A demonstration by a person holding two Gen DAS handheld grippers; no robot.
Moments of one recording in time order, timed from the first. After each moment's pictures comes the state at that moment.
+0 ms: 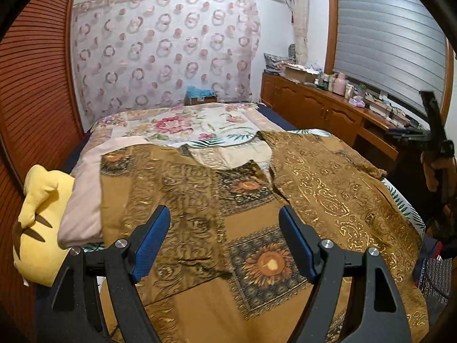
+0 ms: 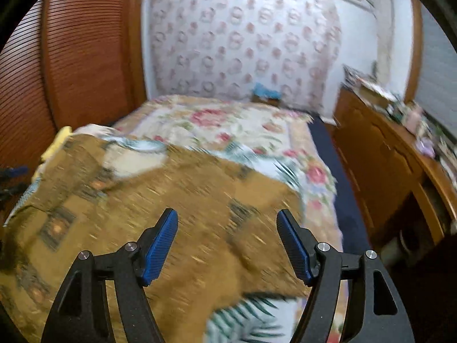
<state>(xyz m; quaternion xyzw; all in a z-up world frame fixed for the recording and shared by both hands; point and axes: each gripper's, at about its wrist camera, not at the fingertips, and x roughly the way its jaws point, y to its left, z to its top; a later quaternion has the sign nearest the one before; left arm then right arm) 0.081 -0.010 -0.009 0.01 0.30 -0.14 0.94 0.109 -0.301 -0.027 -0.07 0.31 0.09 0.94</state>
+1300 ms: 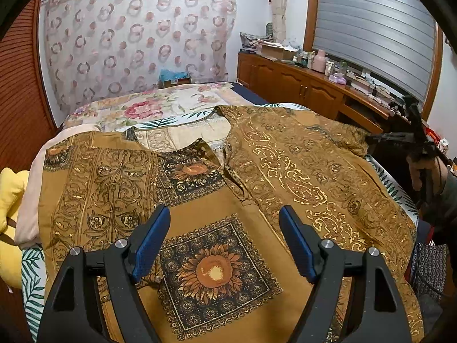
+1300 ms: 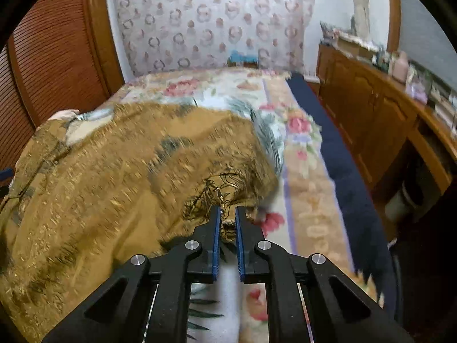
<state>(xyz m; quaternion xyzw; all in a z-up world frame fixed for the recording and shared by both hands) 0.097 -0.075 -0.034 0.03 0.35 -0.19 0.92 0.125 -0.377 -0.083 -0.02 0.36 0.06 0.93</state>
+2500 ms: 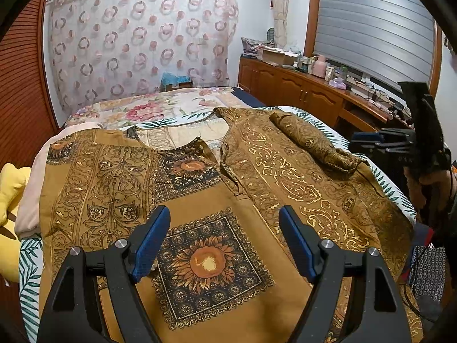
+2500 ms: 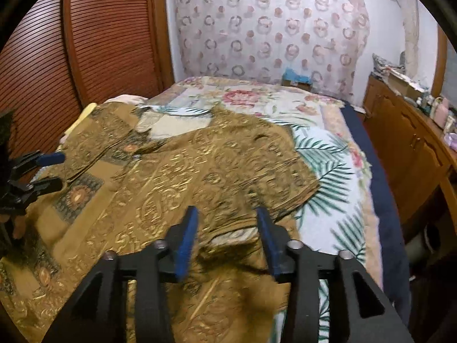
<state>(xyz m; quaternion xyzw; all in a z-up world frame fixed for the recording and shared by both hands) 0.079 -0.076 -0.035 0.02 0.33 -0.18 0.92 0.090 -0.275 -0.088 -0.07 0.33 0.15 0.93</state>
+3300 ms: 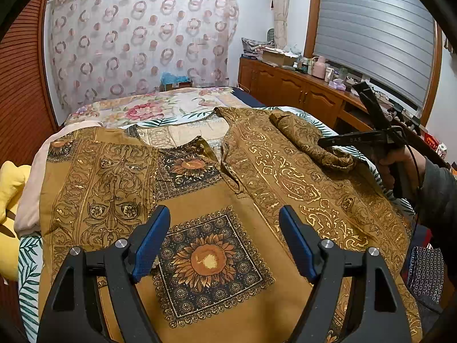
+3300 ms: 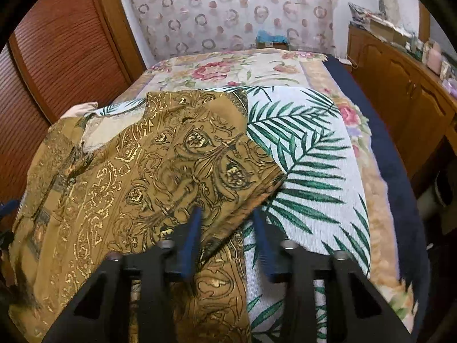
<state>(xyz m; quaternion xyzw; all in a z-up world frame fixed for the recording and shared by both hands) 0.080 -0.071 -0.034 0.02 0.33 -0.18 0.92 0.190 -0.303 -0.123 0.00 0.42 0.12 0.90</state>
